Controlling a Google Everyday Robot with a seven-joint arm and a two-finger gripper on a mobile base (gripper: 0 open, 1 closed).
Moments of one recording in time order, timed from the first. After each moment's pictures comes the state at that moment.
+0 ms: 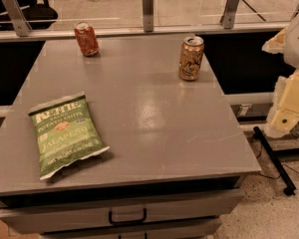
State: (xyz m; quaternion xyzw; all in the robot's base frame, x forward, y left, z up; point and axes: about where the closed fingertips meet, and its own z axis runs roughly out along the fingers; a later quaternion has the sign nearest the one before) arm 0.438 -0.216 0.977 -0.60 0.78 -0.04 0.16
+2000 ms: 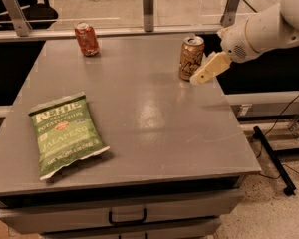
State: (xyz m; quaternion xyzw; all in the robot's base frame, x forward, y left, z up) arm 0.655 -0.164 0.912 -0.49 0.77 0.07 0.40
